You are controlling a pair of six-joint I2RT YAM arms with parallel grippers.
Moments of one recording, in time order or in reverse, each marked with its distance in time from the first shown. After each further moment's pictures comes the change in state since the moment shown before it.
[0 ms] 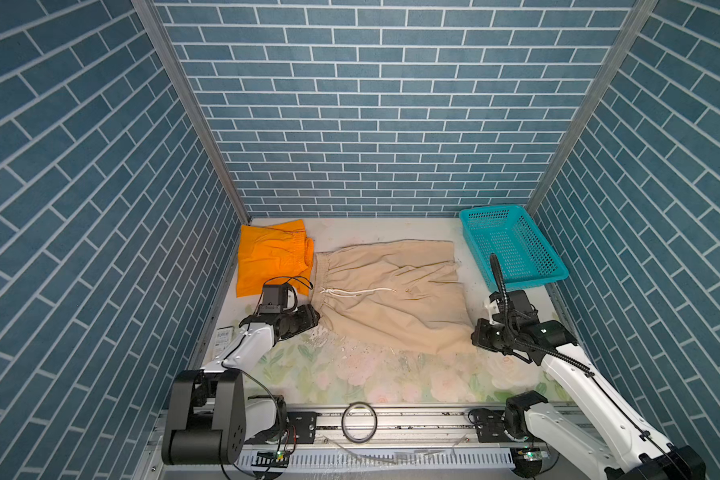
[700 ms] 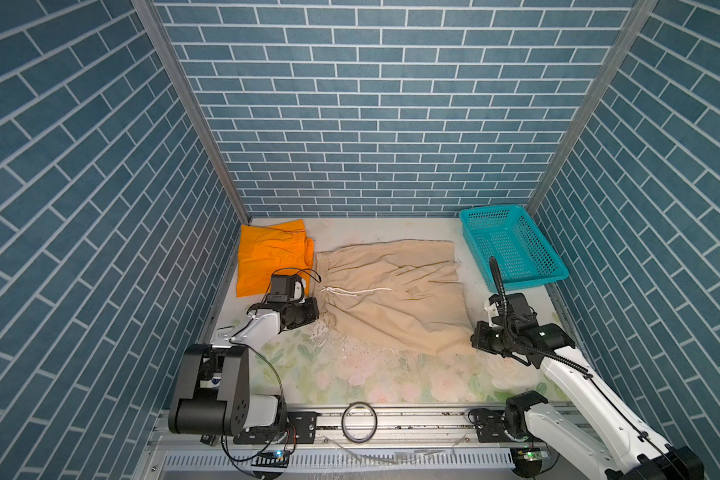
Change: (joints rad) left arm -0.046 0.092 0.153 -0.092 -0.005 0.045; right arm 0.000 -0.005 -0.023 -0.005 0.022 0.000
